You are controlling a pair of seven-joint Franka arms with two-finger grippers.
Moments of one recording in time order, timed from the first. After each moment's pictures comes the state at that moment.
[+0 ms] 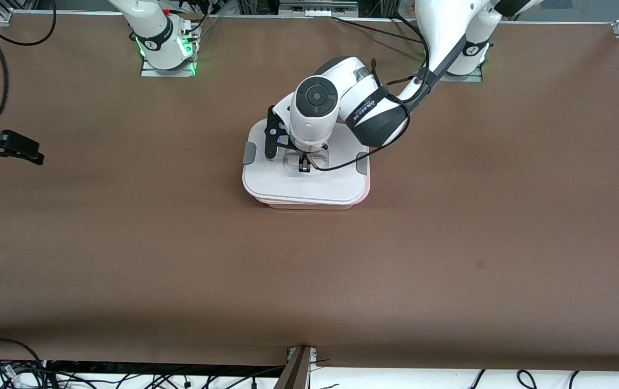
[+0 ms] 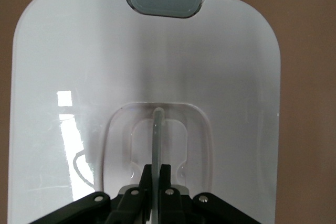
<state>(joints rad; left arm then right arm) -0.46 0.69 -0.43 -1.30 0.09 1.91 0.75 -0.06 0.22 0.01 -1.31 -0.02 1.50 -0.05</state>
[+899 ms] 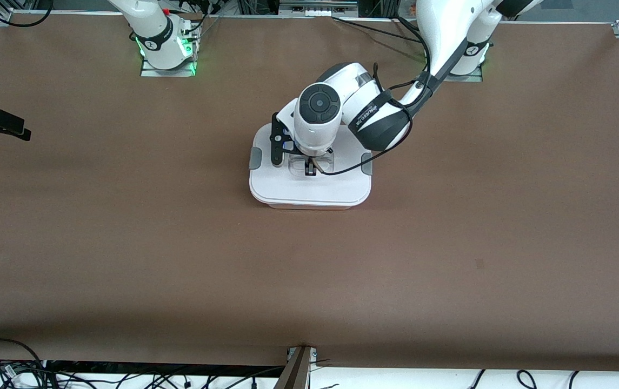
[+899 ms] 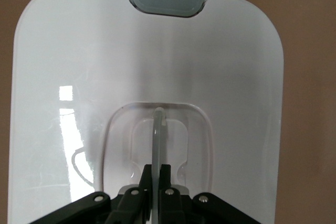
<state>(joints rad) -0.46 0.69 -0.42 -1.33 0.09 1.91 0.69 -0.05 0.11 -0.05 -1.47 -0.01 1.47 -0.11</state>
